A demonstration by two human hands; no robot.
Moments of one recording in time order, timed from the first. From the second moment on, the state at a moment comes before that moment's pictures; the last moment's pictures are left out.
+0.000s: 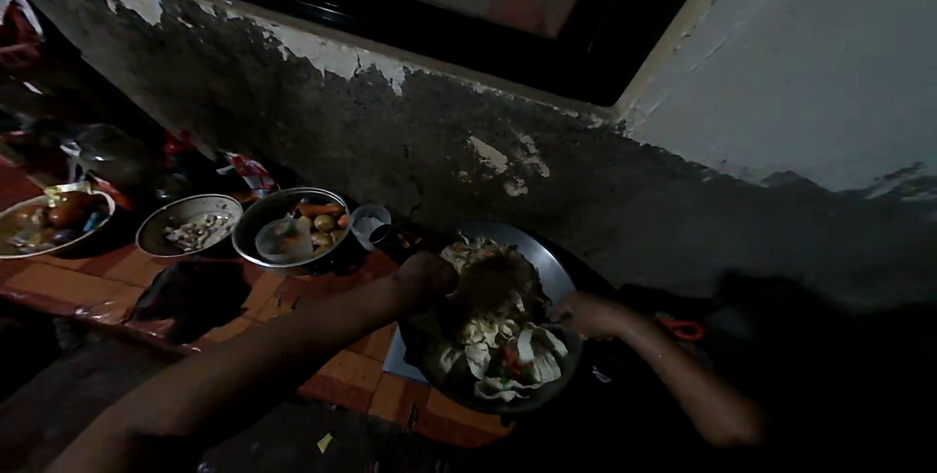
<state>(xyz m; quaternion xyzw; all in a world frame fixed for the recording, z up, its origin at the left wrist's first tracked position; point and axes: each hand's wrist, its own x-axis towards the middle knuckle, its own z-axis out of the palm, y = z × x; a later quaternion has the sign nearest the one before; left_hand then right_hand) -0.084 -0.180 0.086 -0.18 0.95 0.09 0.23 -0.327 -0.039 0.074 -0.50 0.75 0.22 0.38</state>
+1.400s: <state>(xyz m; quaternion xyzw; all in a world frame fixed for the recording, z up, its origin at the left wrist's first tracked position) -0.079 -0.178 0.086 -0.07 0.97 0.00 0.24 -0.285 -0.040 0.097 -0.48 0.74 0.30 0.38</state>
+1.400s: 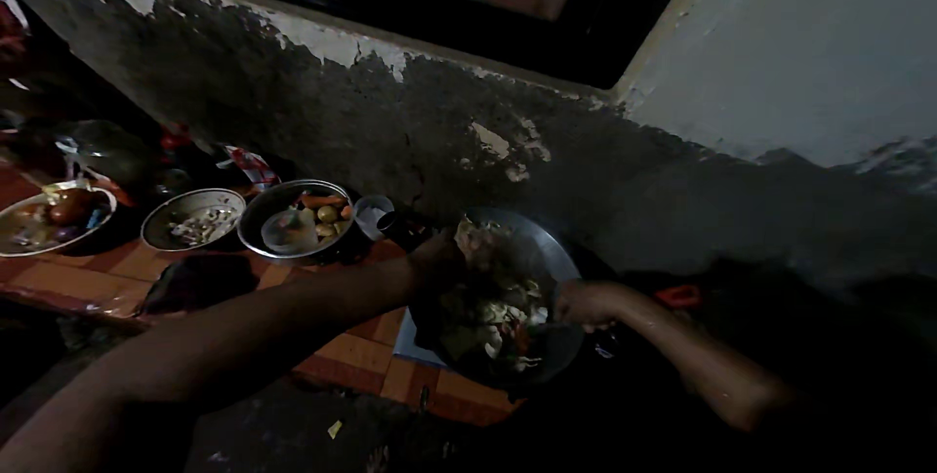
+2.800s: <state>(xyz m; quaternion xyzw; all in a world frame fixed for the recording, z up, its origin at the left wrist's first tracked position) -0.047 -0.181 0.113 -0.12 0.99 -0.10 -0.01 -0.297 0.002 0.165 -0.50 0.82 0.10 0.26</state>
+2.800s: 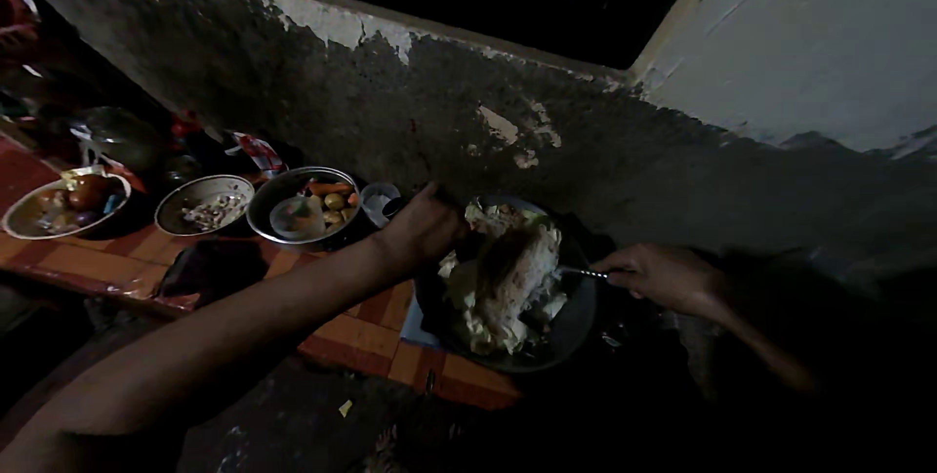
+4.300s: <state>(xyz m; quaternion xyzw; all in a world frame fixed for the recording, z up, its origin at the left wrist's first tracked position) -0.041 -0.182 0.061 -0.18 0.97 0.02 0.16 -0.203 -0.004 0.106 -0.47 0.81 0.28 0.22</state>
